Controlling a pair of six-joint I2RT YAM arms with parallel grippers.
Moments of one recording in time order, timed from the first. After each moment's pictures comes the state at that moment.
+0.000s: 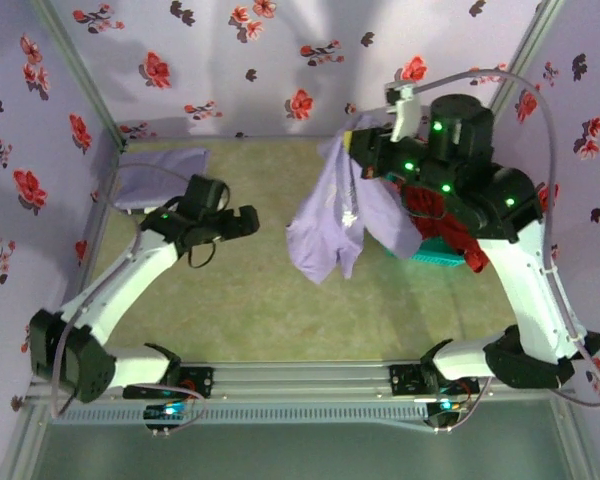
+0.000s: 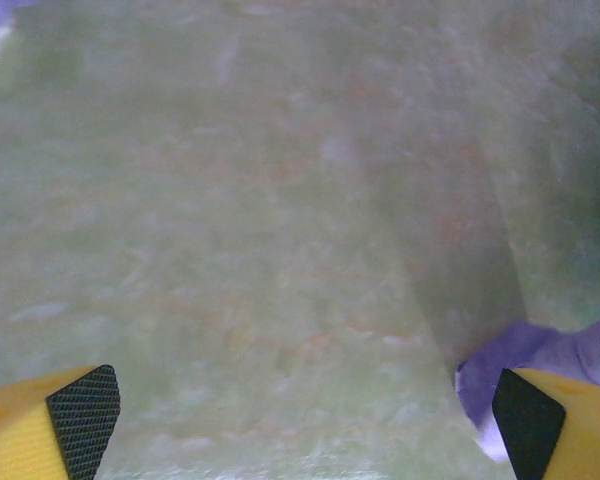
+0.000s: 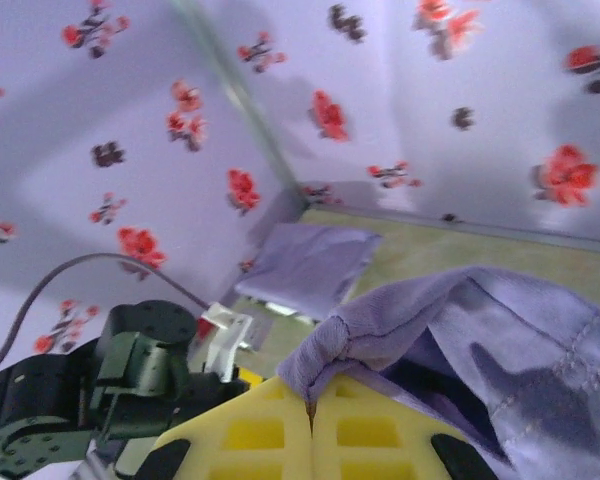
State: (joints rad) left arm -0.47 1.25 1.11 -0.76 -0.03 -0.60; right arm 0.66 1.36 2.00 -0.90 -0.21 0.41
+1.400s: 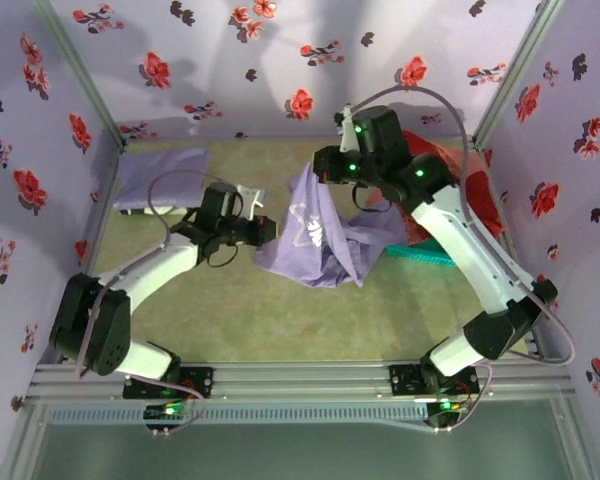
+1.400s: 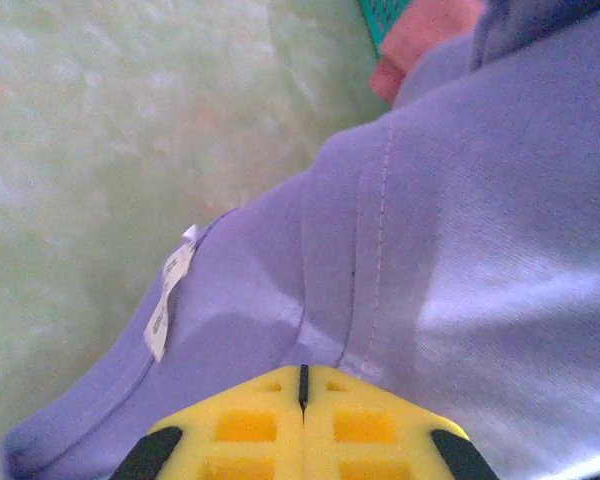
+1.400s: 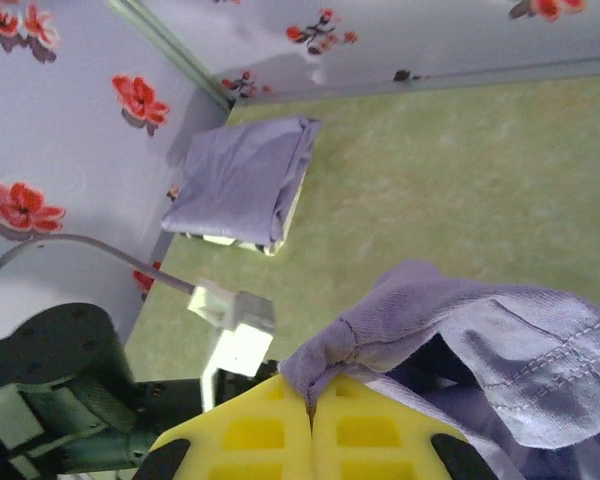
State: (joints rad) left arm -0.49 1.44 0.95 -0.20 0.46 -0.37; right arm 0.62 1.52 1.78 -0.80 -0.18 0.53
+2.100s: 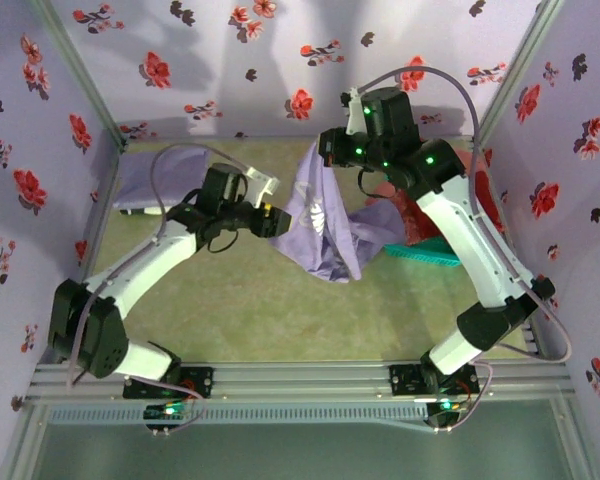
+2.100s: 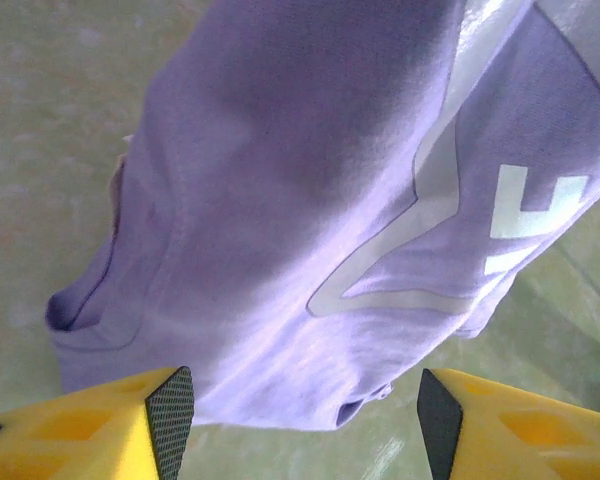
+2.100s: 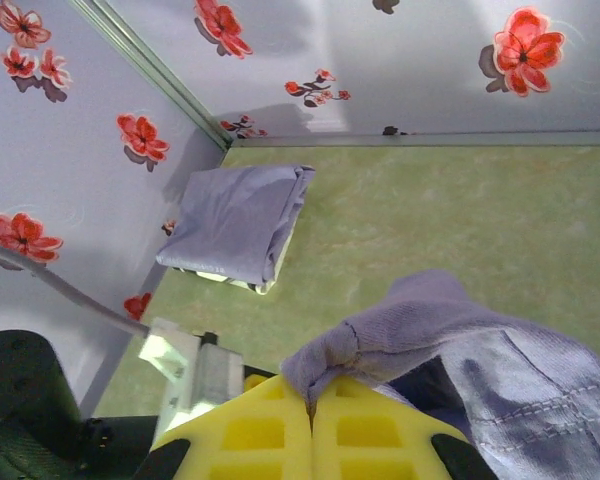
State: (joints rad) left arm -0.55 1.45 1.14 -0.37 0.44 -0.12; right arm 0.60 1.58 1.95 -0.87 -0.16 0.48
